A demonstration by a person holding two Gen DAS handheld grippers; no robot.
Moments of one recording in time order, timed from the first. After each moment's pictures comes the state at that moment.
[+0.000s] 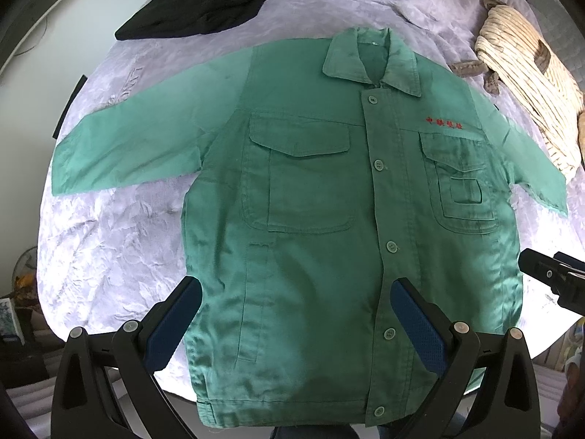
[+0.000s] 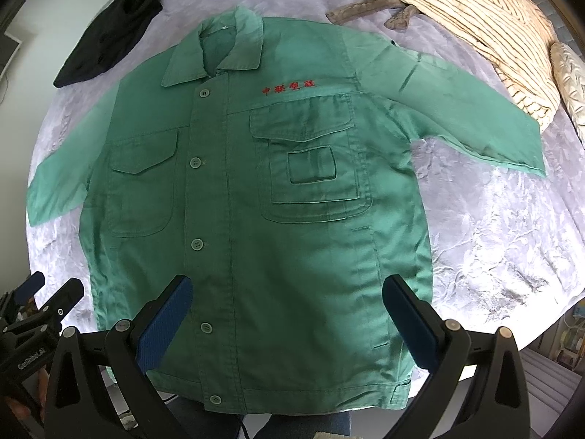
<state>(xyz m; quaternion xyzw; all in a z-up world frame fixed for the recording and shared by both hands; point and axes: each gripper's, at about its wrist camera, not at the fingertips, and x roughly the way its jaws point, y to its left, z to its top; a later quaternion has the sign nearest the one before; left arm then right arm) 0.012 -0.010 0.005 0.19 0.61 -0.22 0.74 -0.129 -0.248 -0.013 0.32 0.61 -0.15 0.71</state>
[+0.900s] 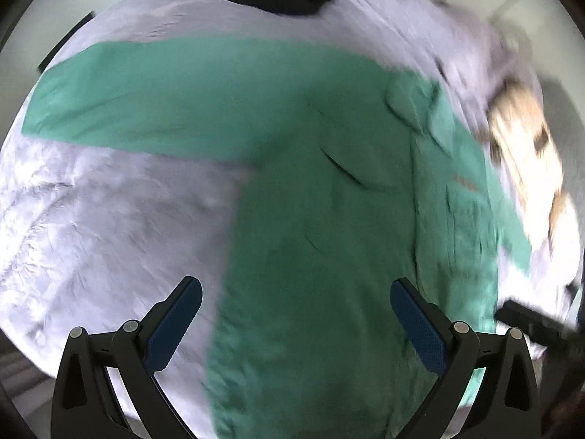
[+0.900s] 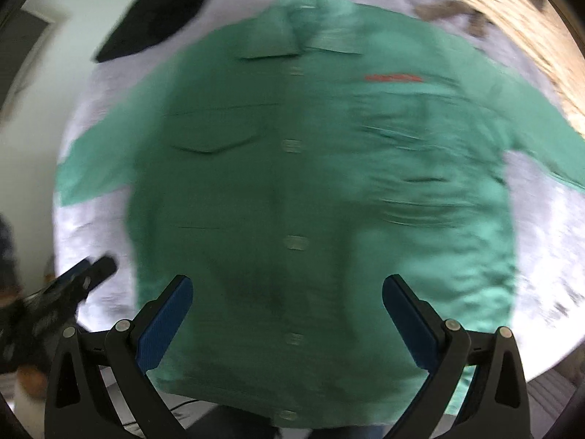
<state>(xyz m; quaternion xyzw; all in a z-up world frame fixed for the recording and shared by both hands) 0.108 0.107 -0.041 0.01 0.63 -0.24 0.74 -0.074 -0.168 -0.015 0.33 0.58 -0.07 0.74</state>
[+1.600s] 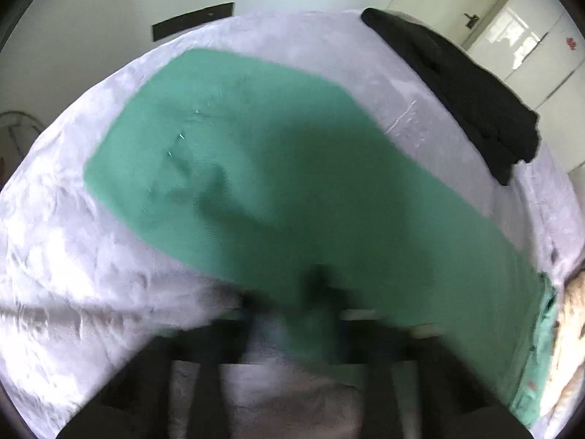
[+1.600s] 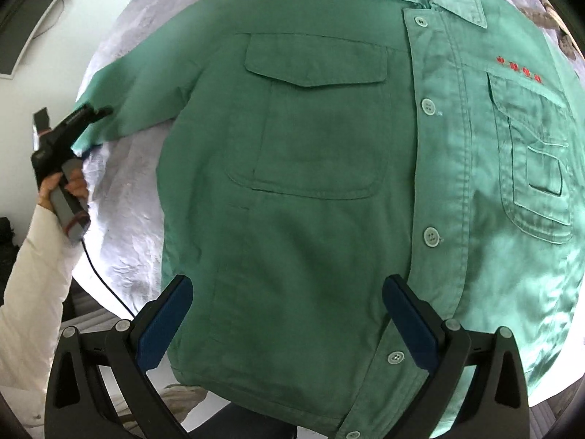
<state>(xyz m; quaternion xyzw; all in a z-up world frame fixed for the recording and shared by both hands) 0.305 0.261 -0.125 -0.13 0.55 -0.07 0.82 -0.030 -0.095 -0.064 0.29 0.67 -0.01 0.68</state>
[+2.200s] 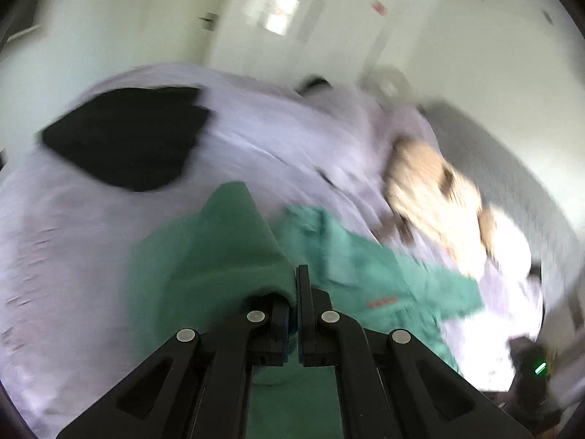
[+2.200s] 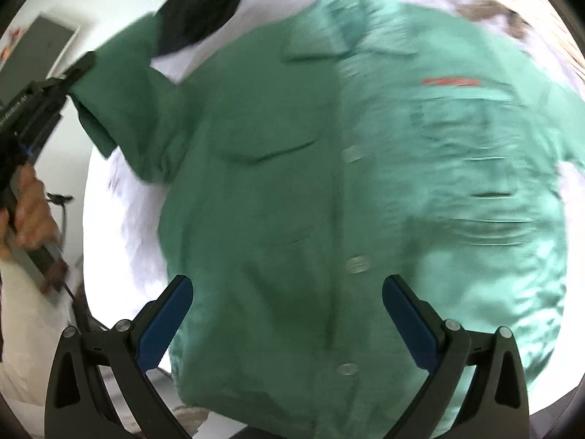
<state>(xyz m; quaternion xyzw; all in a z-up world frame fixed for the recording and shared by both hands) 0.157 -0.023 0.023 0.02 0.40 -0.47 0.78 -0.076 -0.196 -0.023 0.35 0.57 -0.07 0.74</state>
